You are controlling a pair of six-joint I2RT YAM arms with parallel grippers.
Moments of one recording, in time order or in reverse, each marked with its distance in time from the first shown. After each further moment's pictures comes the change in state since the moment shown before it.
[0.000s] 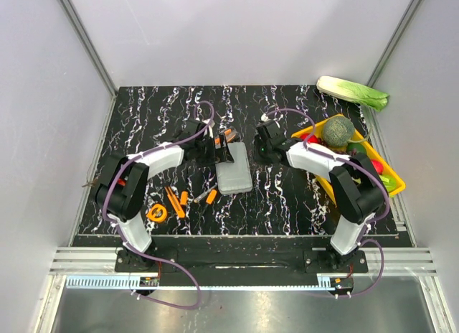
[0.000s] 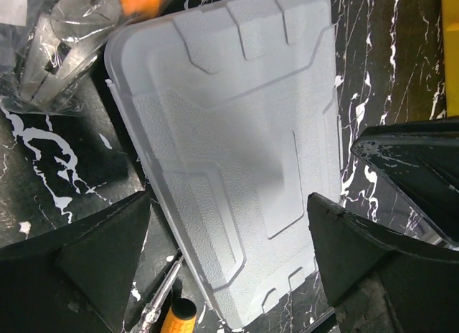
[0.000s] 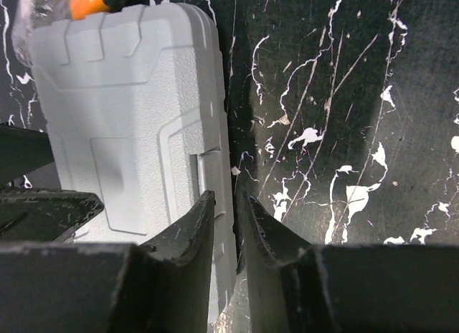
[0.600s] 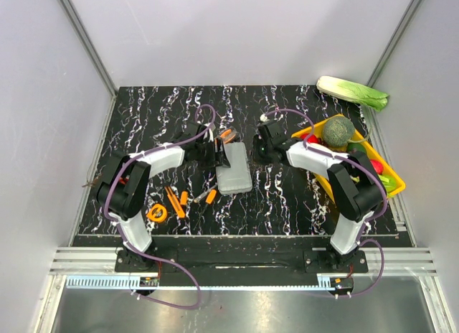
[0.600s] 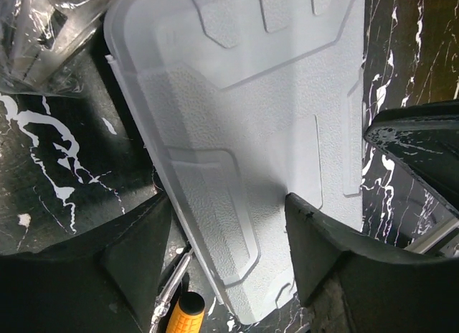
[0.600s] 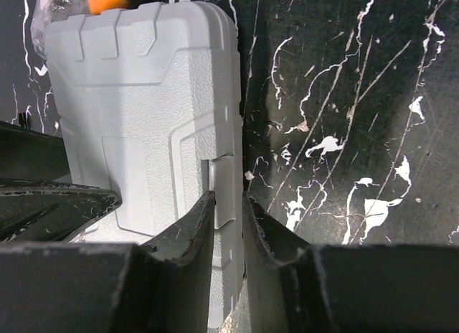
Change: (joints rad) left arm 0.000 0.018 -0.008 -0.035 0.008 0.043; right arm -0.019 0.034 -0.002 0.044 -0.082 -0.011
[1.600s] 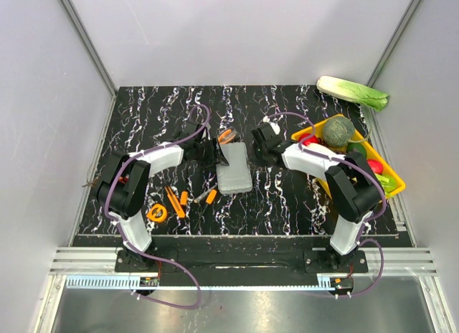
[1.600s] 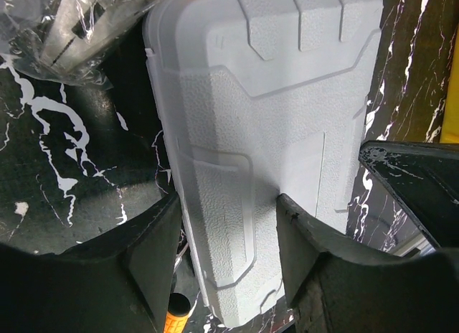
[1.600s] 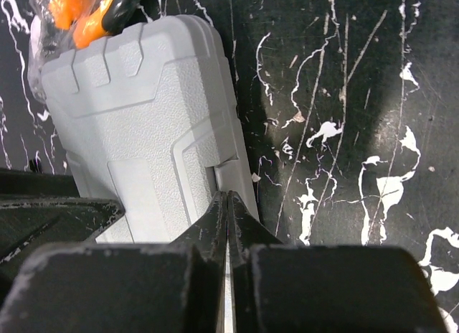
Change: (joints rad) left arm 0.013 0.014 0.000 -0.009 0.000 -0.129; right arm 0.045 0.008 0.003 -0.024 0.137 0.171
